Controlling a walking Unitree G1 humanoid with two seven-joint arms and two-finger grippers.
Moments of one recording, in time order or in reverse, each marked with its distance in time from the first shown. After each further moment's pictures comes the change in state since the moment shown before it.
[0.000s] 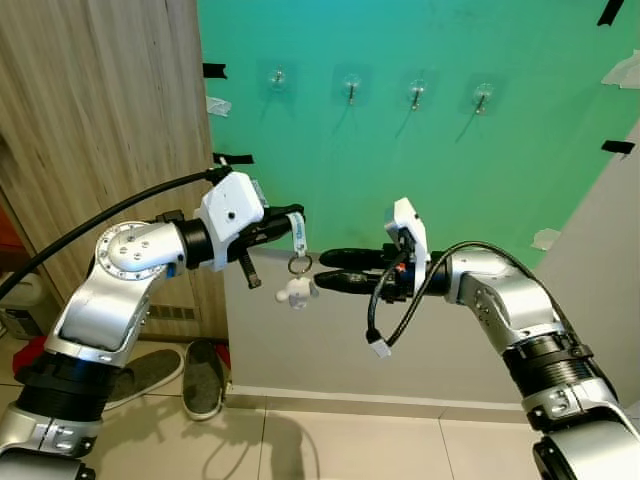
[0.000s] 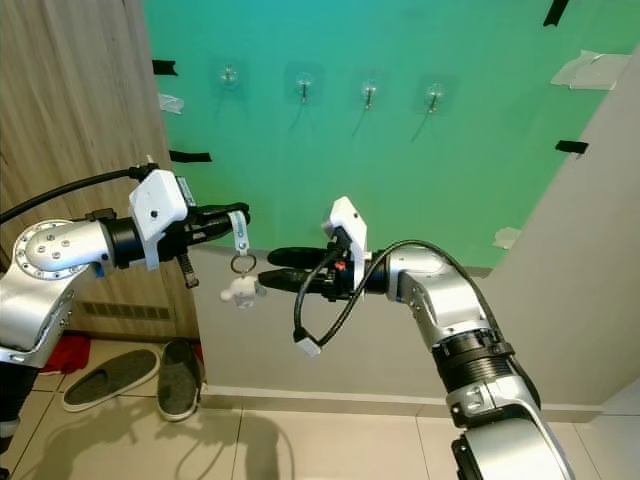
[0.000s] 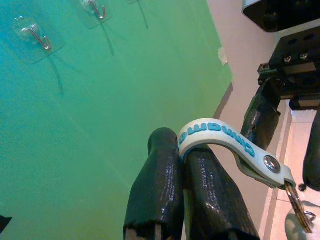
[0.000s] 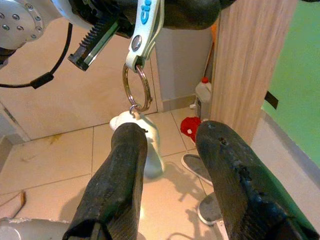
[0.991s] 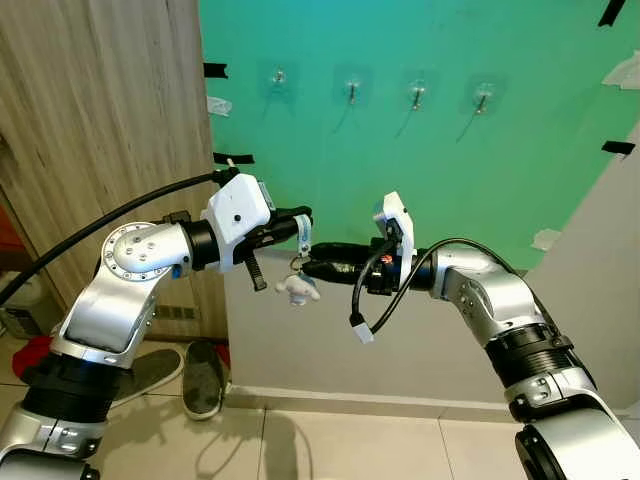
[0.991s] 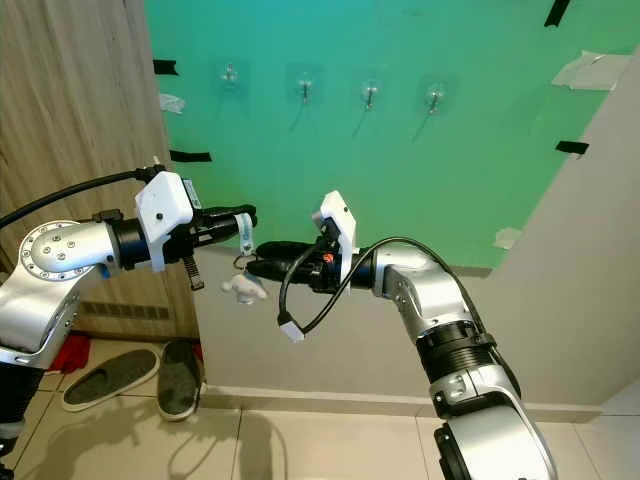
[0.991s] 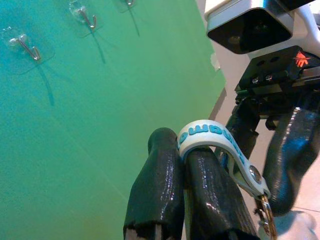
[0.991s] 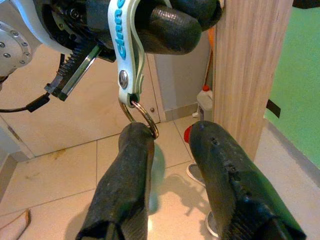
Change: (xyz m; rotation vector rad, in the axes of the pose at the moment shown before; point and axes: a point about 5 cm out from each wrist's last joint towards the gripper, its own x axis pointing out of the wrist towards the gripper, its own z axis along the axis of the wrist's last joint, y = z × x) left arm 0.004 -0.004 0.004 0.005 -0.021 -0.026; right arm 0.013 -0.005 0.002 0.053 -0.046 -0.011
